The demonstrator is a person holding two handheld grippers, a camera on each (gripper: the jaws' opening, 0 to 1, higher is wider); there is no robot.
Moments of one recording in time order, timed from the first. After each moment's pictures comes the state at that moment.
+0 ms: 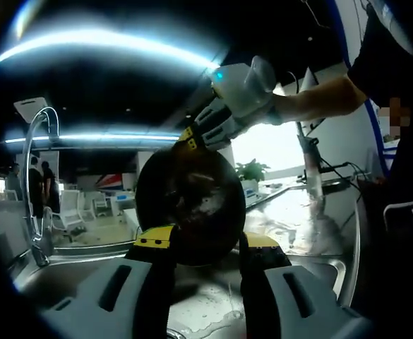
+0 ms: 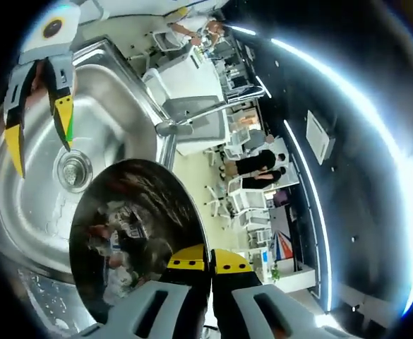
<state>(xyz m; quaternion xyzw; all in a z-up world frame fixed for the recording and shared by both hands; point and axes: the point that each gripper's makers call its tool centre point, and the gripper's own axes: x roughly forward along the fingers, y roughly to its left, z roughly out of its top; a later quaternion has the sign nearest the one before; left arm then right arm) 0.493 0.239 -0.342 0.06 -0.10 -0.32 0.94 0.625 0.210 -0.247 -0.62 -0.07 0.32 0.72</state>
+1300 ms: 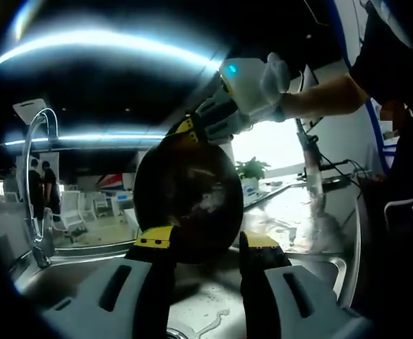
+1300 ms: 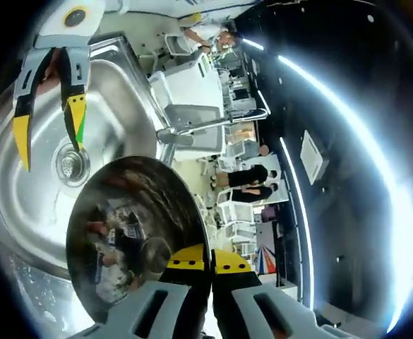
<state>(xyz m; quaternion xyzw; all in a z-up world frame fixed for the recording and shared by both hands) 0.493 0.238 -0.344 0.06 -0.10 -0.32 0.94 0.613 0.216 -0.241 -0.64 -0.12 0.31 0.69</state>
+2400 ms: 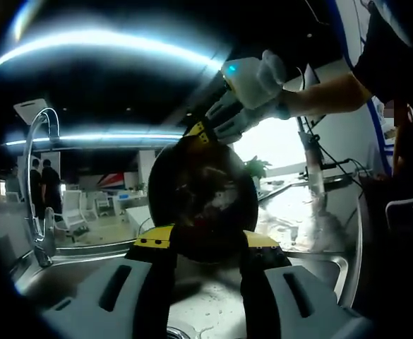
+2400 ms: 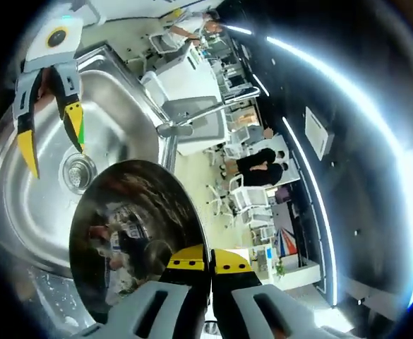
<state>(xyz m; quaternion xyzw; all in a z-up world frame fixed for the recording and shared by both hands) 0.495 0.241 -0.345 0.06 -0.09 -0.31 0.94 0.619 0.191 -0.246 -0.60 -0.04 0.32 0.74</state>
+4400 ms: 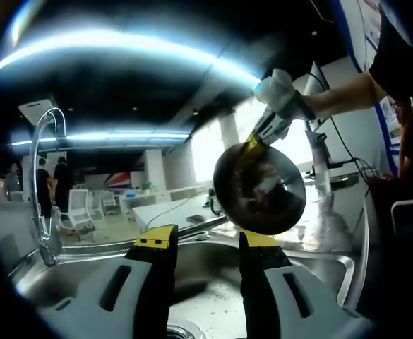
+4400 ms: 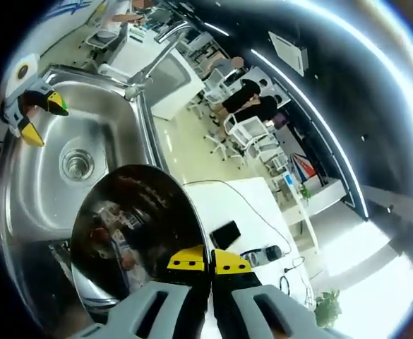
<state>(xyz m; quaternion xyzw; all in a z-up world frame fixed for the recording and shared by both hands) 0.500 0.248 -0.344 0.06 -0.09 -0.29 0.95 0.642 0.049 -0.264 -0.48 0.15 0.24 0.83</state>
